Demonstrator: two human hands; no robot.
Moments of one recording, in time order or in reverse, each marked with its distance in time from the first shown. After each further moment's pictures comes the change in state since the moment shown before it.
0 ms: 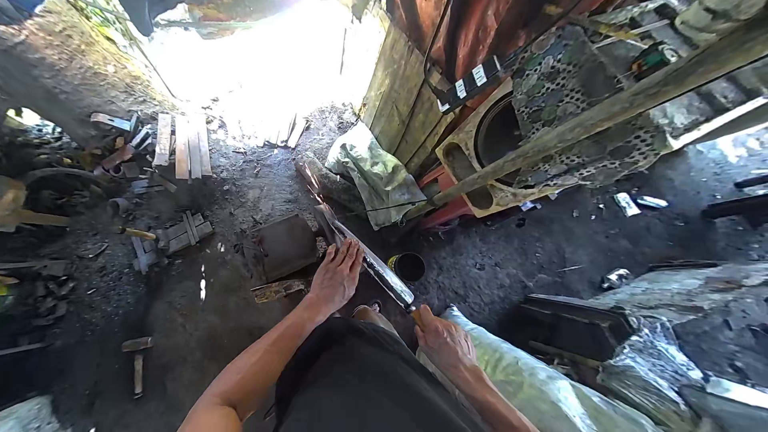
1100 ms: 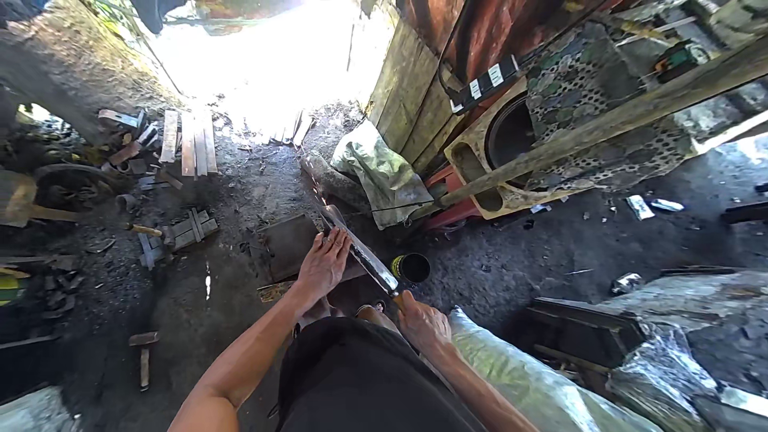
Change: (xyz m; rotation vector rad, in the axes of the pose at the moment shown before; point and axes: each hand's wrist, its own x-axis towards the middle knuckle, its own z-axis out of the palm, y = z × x) left_hand 0.000 -0.053 -0.009 0.050 0.032 -0.038; right_hand 0.039 -0.048 -0.010 0.080 -0.096 -0.017
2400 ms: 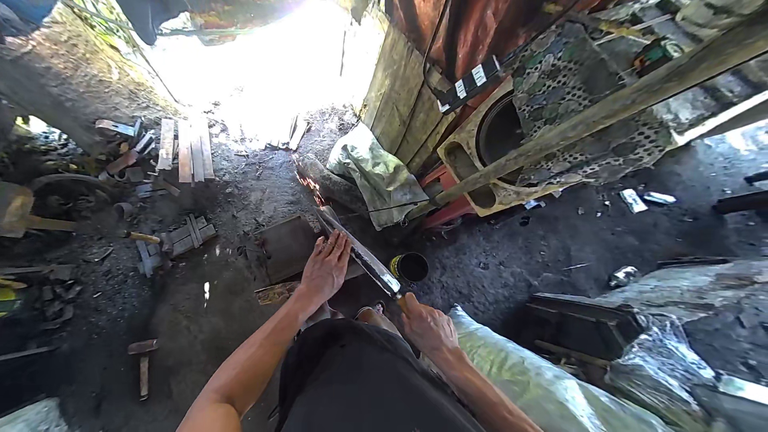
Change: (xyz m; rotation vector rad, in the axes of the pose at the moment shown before) left_hand 0.000 0.019 0.008 -0.017 0.015 -0.012; right_hand -0.012 0.016 -0.001 -0.005 0.003 0.011
